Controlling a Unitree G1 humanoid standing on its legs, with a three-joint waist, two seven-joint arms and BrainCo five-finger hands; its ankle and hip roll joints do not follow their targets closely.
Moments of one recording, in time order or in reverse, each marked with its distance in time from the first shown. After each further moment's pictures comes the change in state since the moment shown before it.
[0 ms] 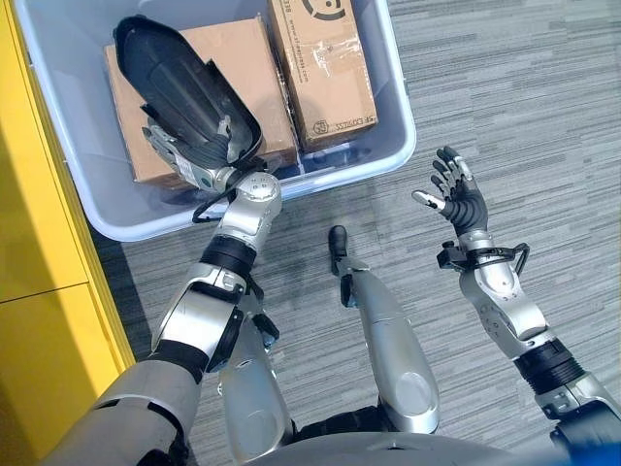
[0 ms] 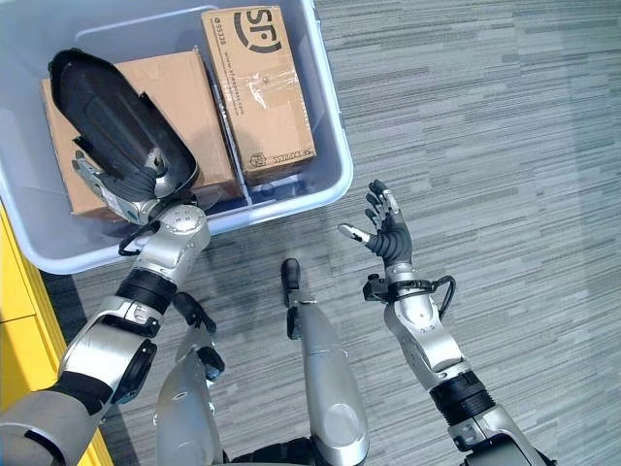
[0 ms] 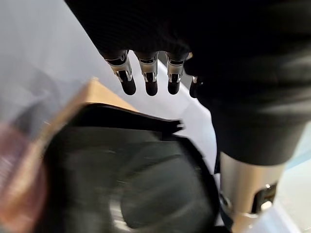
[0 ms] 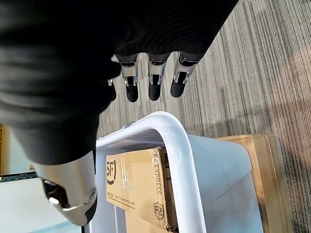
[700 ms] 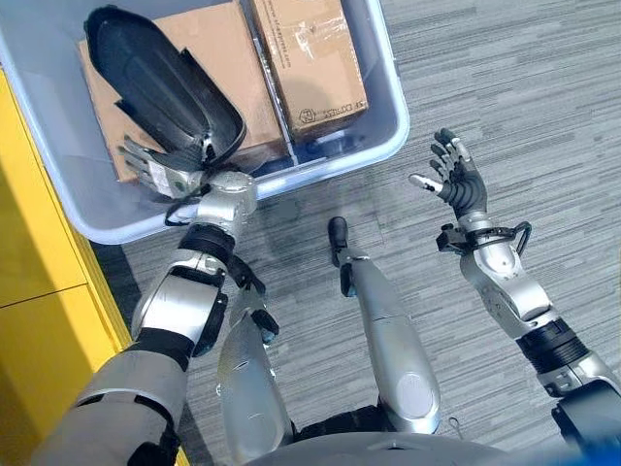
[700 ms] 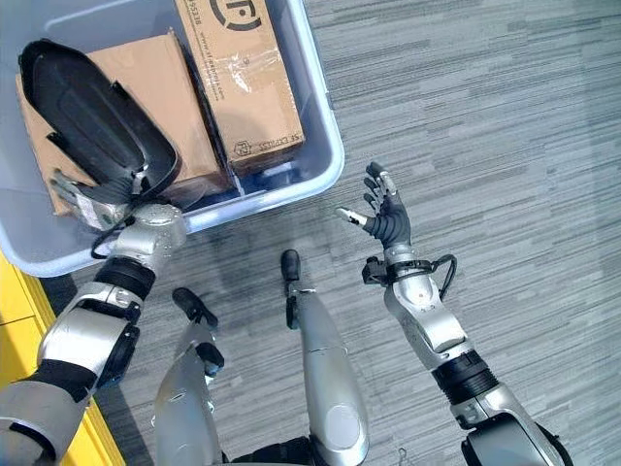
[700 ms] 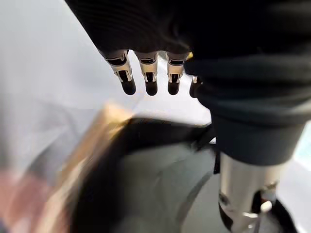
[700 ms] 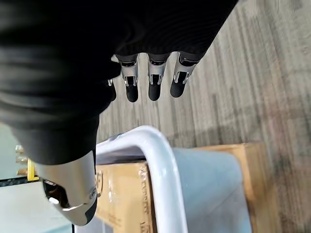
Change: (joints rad) left arm -0.087 0.150 -0.015 0.149 -0.006 0.136 -0.021; right arm -0.074 -0.040 0.015 0.003 0.017 0.077 -0.026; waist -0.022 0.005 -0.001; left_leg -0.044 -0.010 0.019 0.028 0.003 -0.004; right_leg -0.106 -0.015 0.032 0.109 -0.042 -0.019
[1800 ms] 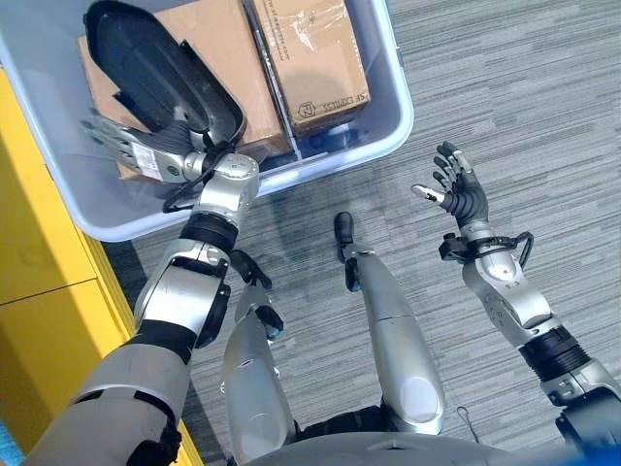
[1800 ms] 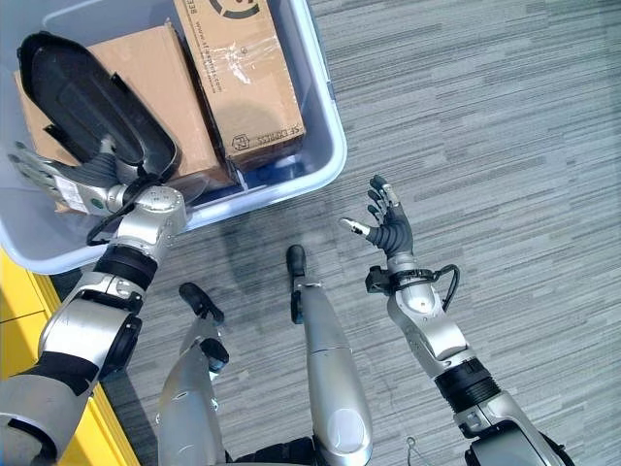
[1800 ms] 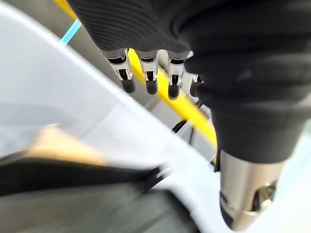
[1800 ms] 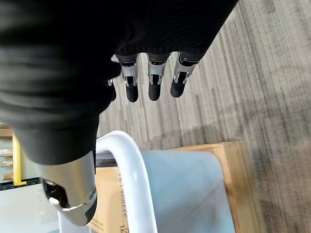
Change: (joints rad) left arm -0.006 -0.057 0.046 -0.107 0.190 -0.158 0.254; right arm 0.038 -0.007 0.026 0.019 -0.003 -0.048 -0.019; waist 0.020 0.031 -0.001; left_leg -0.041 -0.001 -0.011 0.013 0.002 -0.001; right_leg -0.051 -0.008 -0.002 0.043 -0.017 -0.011
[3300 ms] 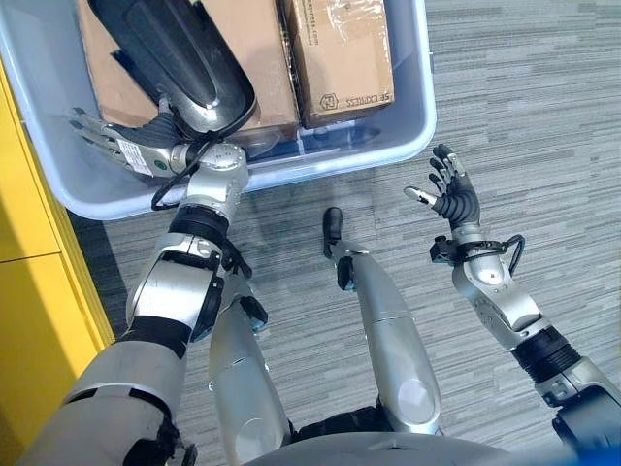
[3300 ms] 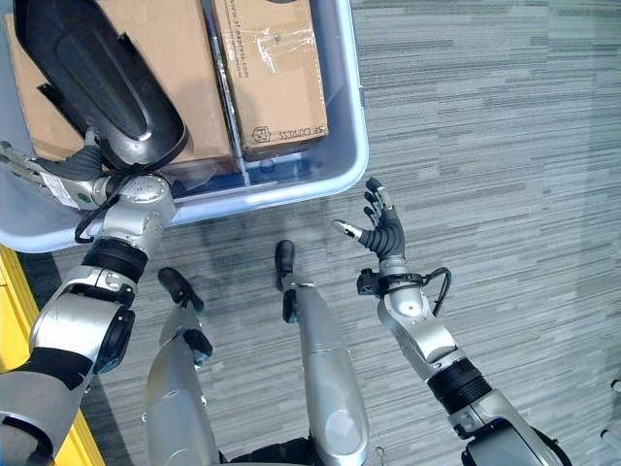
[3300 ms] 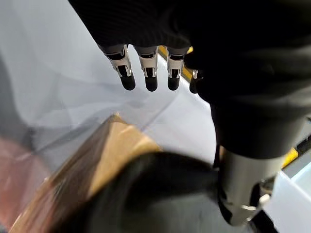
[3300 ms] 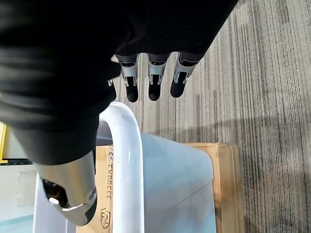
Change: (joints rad) left arm -0.069 0.027 0.008 0.109 -0.145 0.030 -0.145; right arm -0.031 0.010 0.052 0.010 -0.015 -0.005 -0.080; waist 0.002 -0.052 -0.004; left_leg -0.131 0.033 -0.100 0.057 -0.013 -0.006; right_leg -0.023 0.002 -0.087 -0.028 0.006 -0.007
